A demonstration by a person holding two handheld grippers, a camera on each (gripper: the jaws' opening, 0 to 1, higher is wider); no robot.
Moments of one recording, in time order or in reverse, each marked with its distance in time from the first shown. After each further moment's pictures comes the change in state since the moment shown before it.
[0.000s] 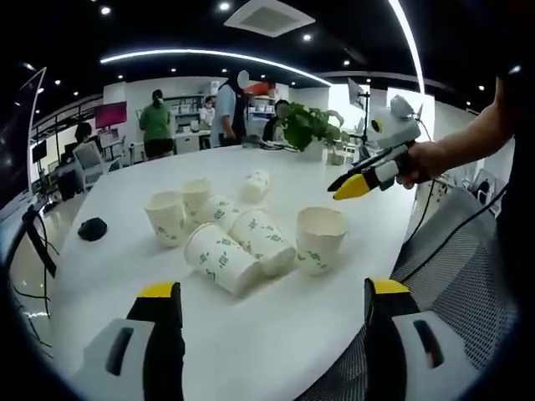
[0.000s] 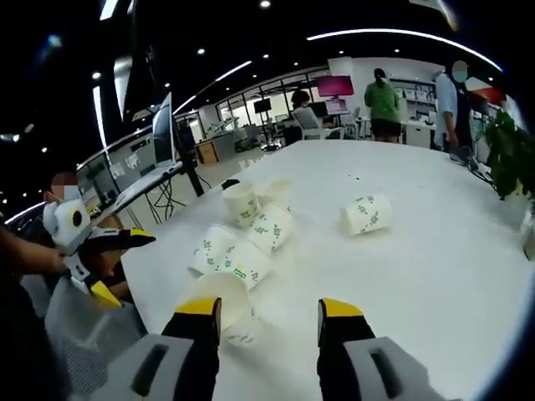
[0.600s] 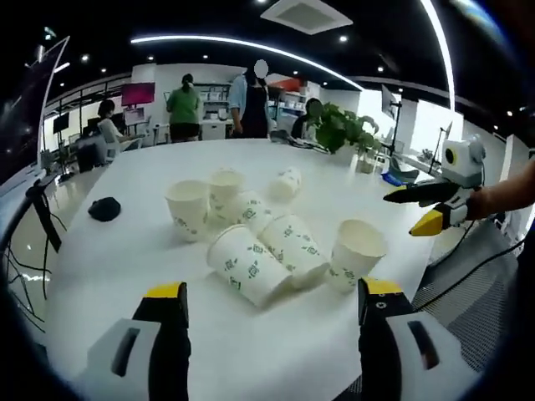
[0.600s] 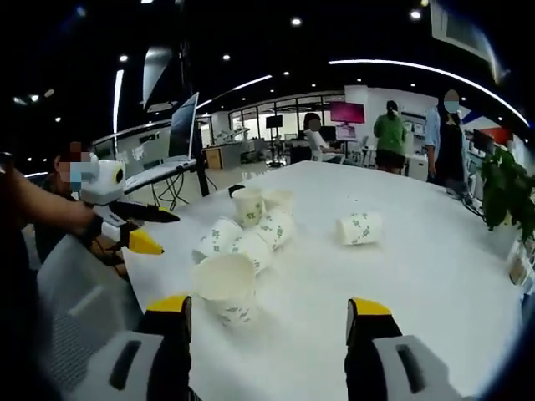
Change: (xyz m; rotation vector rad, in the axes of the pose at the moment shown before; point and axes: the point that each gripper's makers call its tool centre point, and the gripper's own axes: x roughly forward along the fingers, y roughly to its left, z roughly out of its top) left arm 0.028 0.033 0.008 -0.142 0.026 0.097; right arm -0.032 0.009 -0.019 -0.124 -0.078 -0.035
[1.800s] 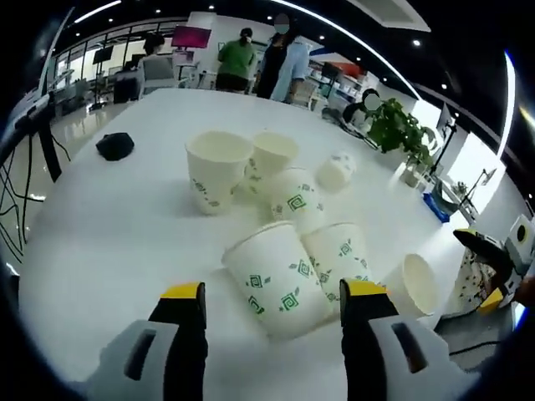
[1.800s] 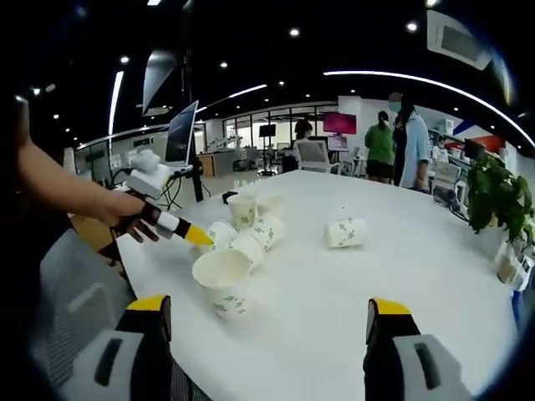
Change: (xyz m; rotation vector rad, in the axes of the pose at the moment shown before) left arm 0.061 0.028 -0.013 -0.296 0.173 0.128; right arm -0.021 -0.007 -0.003 -0.012 -0.038 -0.055
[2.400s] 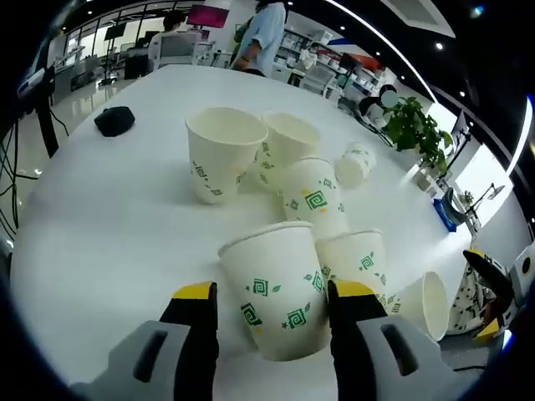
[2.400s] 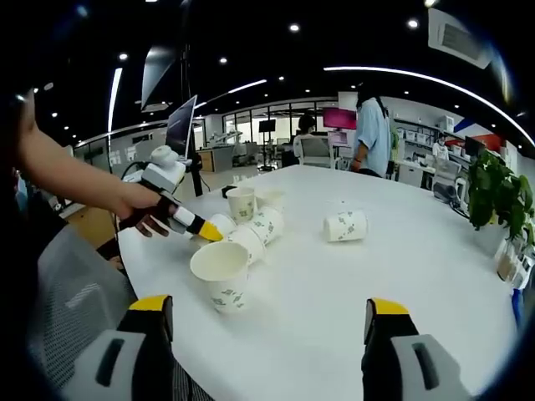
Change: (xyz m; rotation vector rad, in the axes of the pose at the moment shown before) left arm 0.021 0.005 0.002 -0.067 0.074 0.039; right arm 0.002 0.000 -0.006 -0.002 0.024 0.001
